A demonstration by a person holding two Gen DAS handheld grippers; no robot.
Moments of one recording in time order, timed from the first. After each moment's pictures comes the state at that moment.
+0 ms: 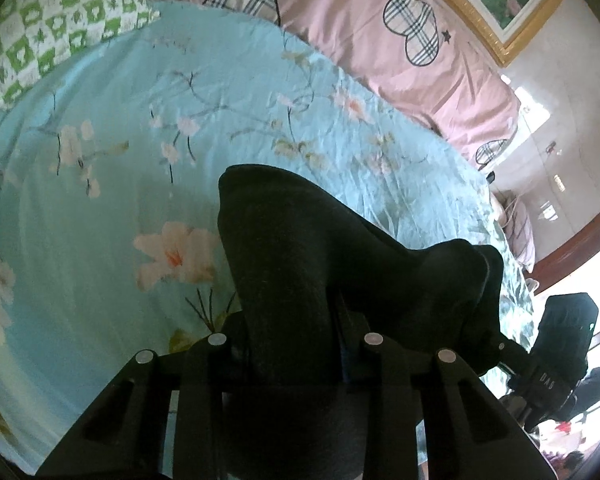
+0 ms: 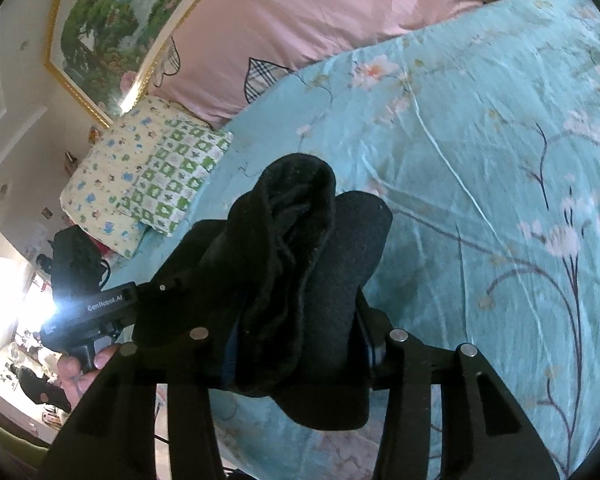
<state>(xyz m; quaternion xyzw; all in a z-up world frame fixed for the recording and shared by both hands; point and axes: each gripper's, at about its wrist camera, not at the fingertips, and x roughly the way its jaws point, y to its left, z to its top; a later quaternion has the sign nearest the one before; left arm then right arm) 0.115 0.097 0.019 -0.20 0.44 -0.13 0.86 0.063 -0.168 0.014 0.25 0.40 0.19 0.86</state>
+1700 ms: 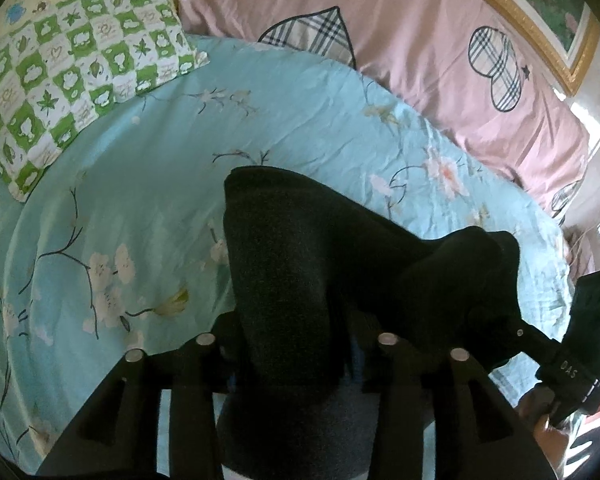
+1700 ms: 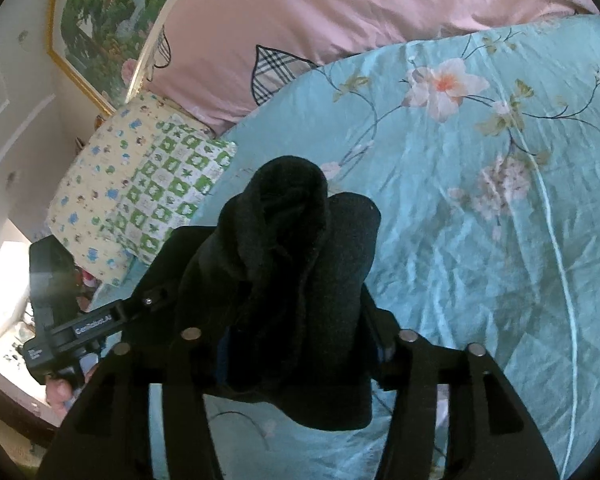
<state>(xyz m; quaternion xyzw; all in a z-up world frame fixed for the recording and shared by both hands) 0.236 0.145 0.017 -0.16 0.43 -0.01 0.89 0.244 -0.127 -0.007 0.23 0.41 0.23 0.85</state>
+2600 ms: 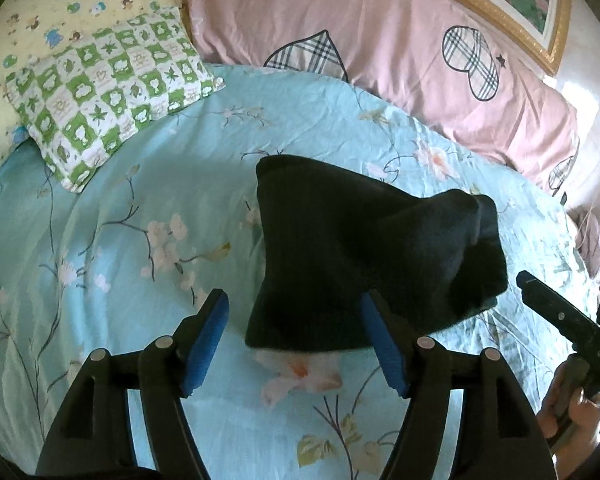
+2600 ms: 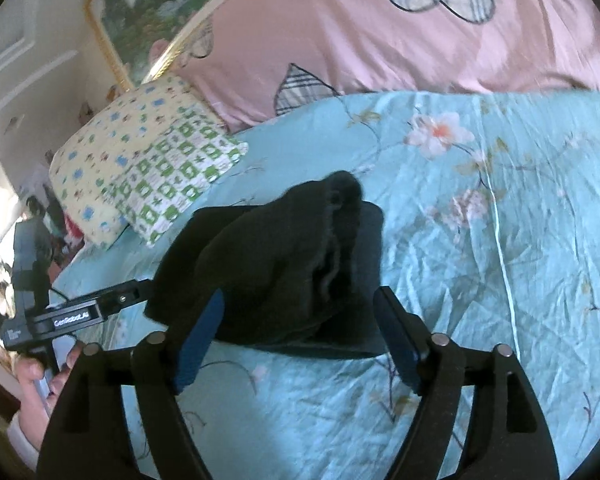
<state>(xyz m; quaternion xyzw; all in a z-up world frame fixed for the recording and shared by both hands) 0.148 0.141 0.030 -0.12 0.39 0.01 0.91 0.177 -0.125 0.026 0.13 0.36 0.23 0.90</state>
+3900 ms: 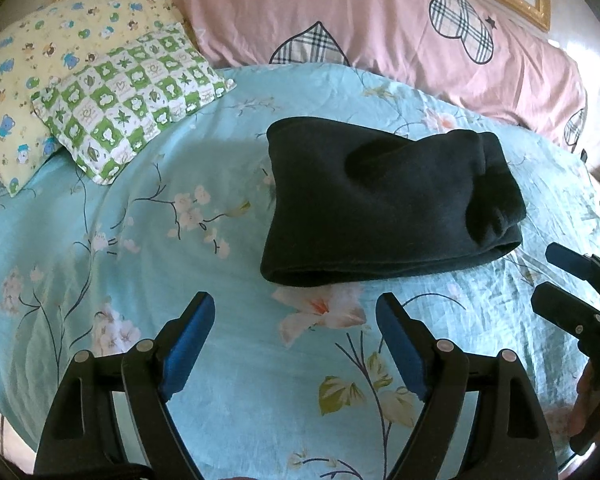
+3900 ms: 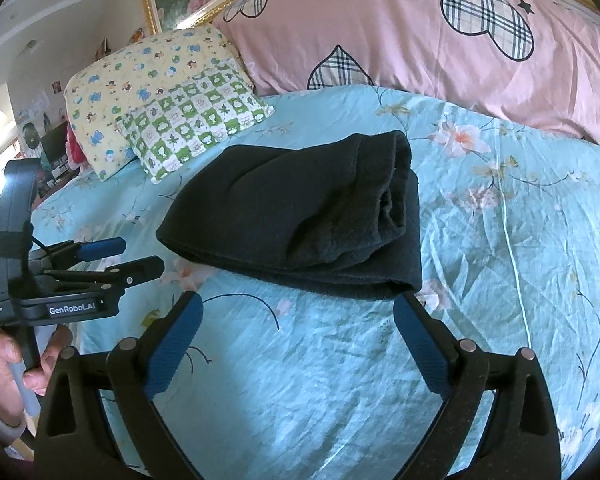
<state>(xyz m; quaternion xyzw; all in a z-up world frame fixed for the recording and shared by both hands) 0.108 0.116 0.008 -0.03 0.39 0.05 0.92 0.125 -0.086 0.015 0.02 0.36 0.23 0.90</state>
